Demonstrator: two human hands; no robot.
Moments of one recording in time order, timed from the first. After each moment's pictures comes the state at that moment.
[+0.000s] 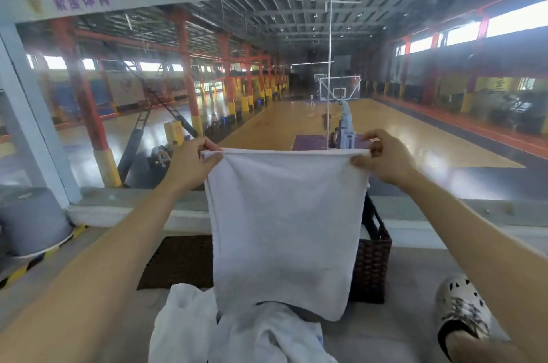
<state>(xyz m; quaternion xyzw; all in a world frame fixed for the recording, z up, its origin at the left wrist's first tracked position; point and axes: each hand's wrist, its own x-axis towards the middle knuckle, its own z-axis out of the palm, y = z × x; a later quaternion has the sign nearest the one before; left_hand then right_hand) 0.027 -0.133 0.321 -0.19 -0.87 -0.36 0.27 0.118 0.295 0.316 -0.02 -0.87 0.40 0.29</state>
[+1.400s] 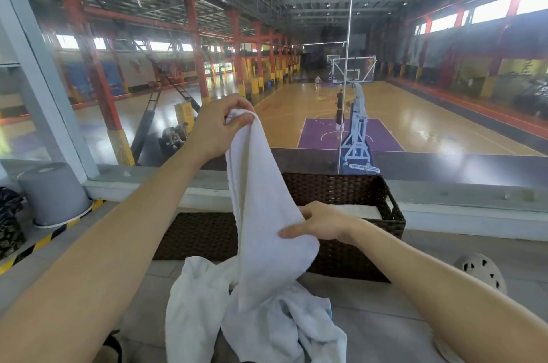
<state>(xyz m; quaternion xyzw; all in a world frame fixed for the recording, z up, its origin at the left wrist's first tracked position) 0.061 -0.112 0.342 -0.31 -0.82 -0.37 0.29 0.141 0.144 0.200 0.09 -0.89 0.42 -0.15</state>
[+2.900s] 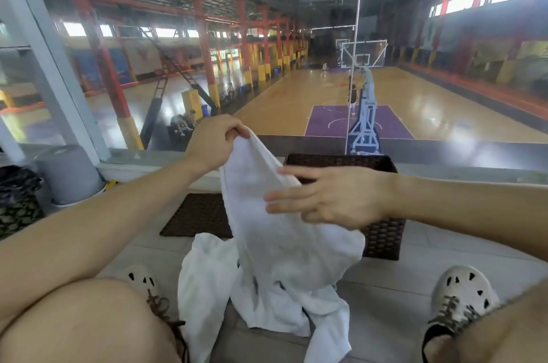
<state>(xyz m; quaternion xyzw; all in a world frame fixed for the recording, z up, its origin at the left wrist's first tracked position) 0.082 -0.138 0.278 -0.25 -0.89 -0.24 0.29 0.194 0.152 0.259 0.61 -0.68 -0.35 0.20</state>
